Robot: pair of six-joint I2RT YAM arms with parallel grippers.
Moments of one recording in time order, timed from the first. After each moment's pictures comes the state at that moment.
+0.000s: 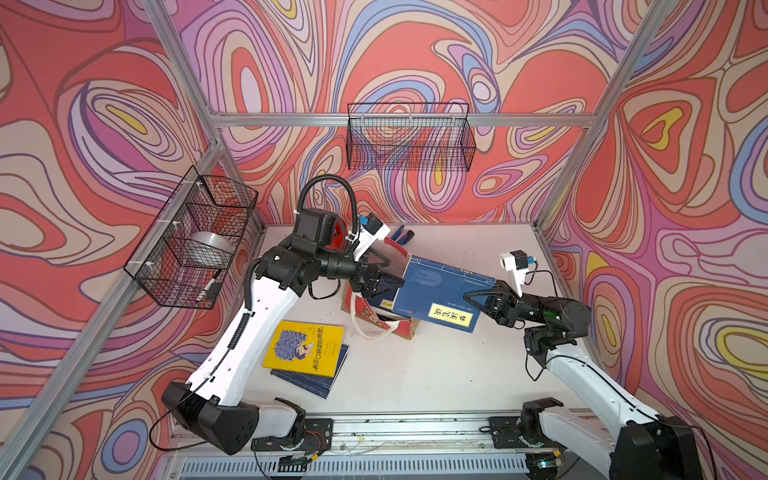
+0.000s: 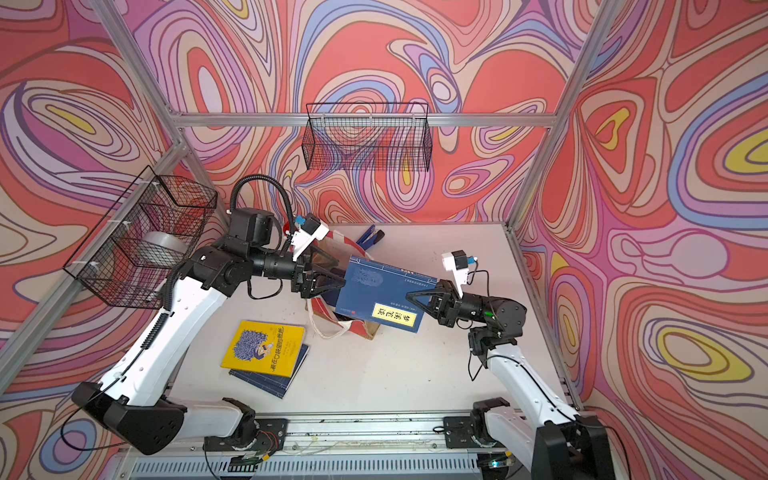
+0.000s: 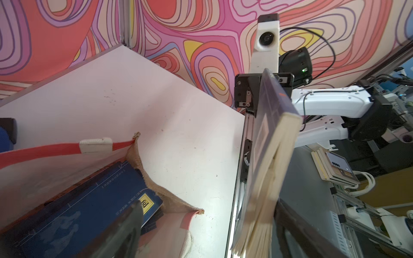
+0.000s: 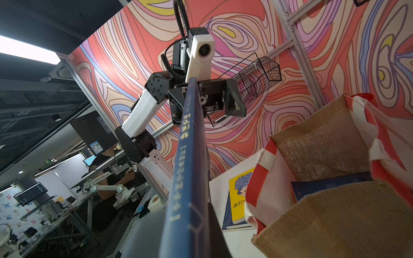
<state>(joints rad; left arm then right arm) -0.40 1.36 1.58 -0.88 0.95 0.13 0.14 1.04 0.52 1.23 -1.24 1.19</state>
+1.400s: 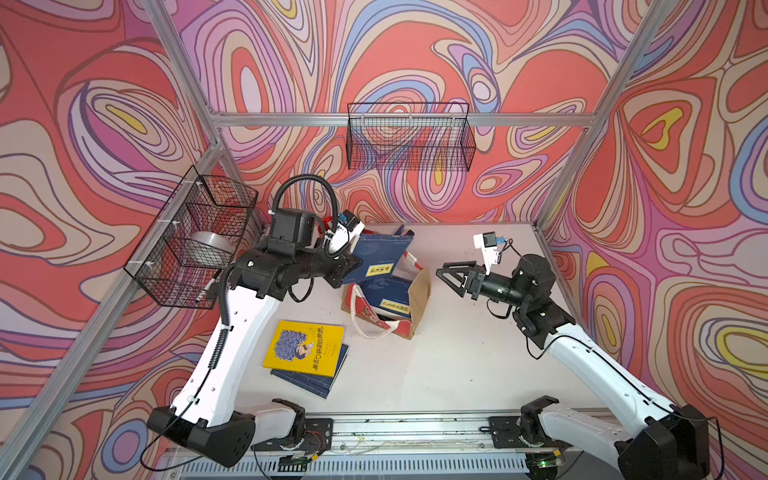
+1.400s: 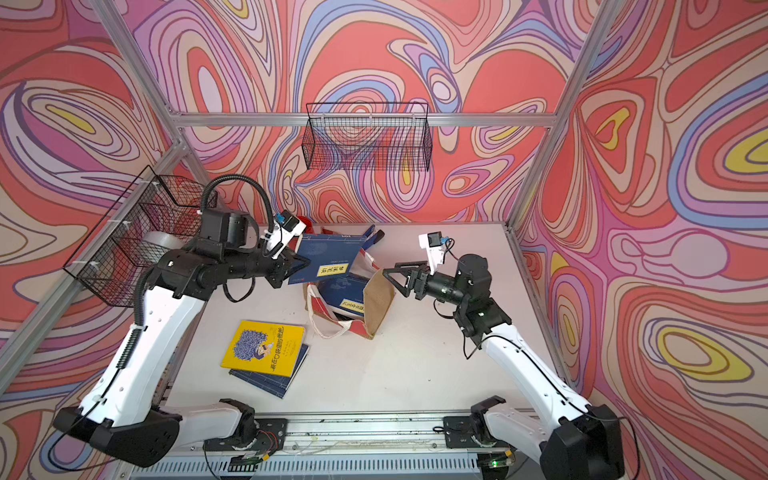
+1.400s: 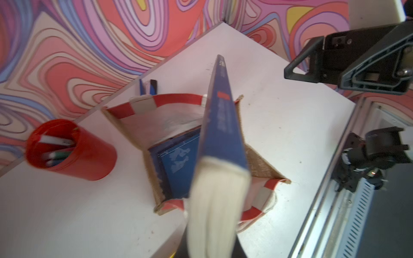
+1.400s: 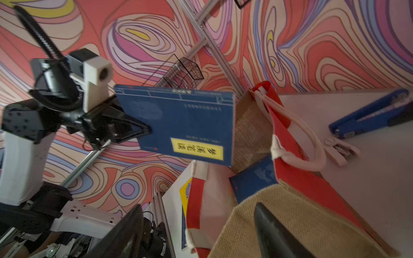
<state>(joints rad) -0.31 1.27 1.64 -1.05 0.38 0.26 0.34 1.10 0.83 0.14 -0.73 0.57</state>
